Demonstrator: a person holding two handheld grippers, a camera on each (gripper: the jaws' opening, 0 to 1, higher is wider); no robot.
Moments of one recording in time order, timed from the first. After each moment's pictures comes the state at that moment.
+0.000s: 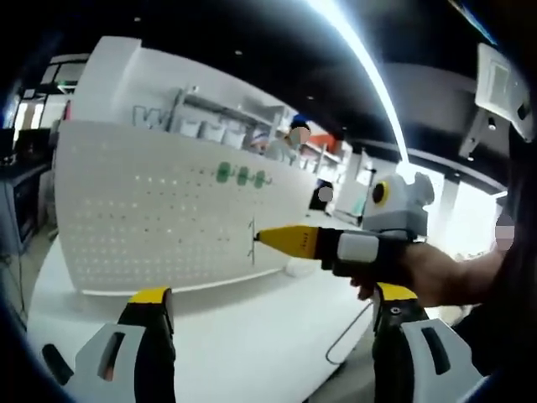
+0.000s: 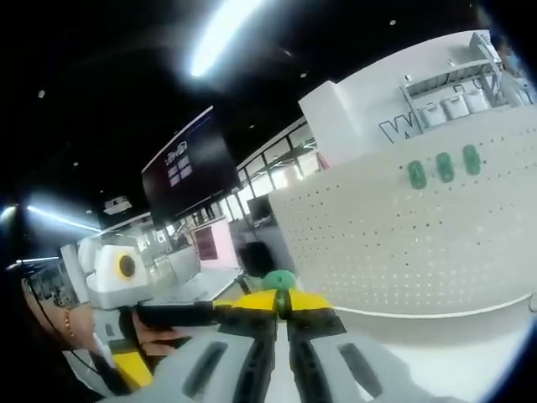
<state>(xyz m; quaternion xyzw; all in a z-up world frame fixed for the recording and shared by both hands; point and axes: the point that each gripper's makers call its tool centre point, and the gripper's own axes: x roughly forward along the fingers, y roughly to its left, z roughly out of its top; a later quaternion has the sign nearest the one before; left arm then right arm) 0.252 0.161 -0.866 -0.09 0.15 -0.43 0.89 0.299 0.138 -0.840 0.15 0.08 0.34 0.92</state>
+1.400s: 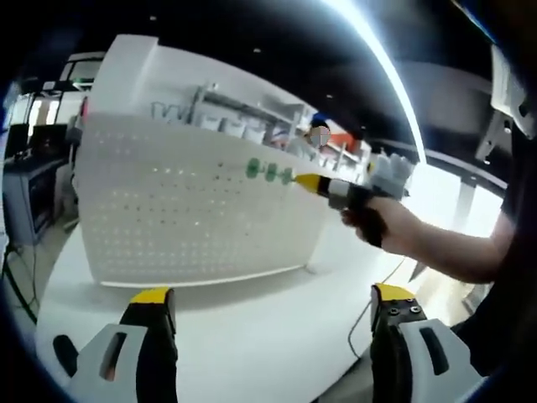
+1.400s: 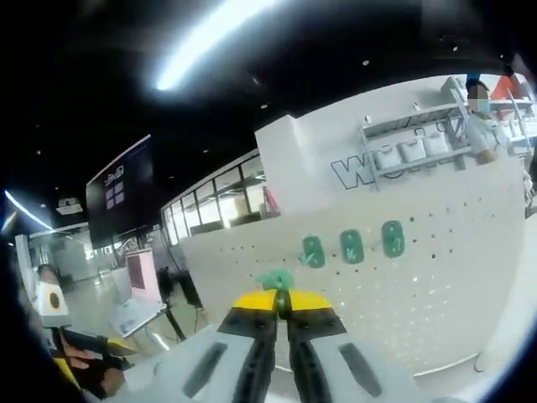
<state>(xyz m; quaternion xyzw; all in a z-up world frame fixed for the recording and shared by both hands) 0.268 0.193 -0.880 -0.09 0.16 -0.38 0.90 0.405 0.015 -0.805 0.12 0.01 0.19 0.97</state>
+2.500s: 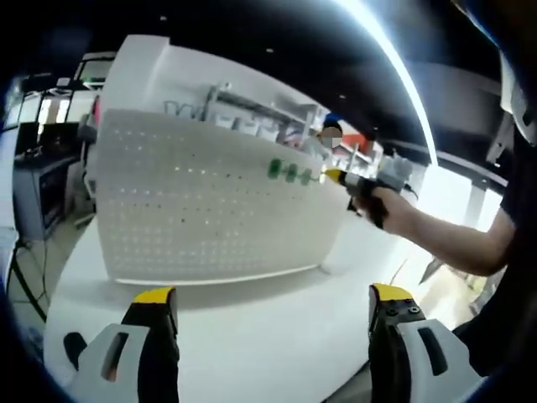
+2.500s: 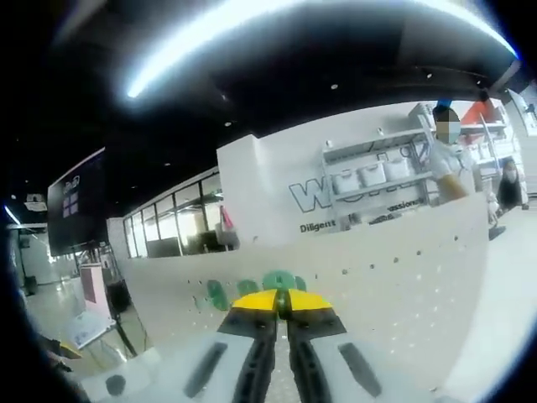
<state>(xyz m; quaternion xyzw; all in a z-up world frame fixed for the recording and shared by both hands) 0.281 0.216 -0.884 -0.09 0.17 -0.35 0.92 0.456 -0.088 -0.787 0.11 -0.03 0.08 0.99</state>
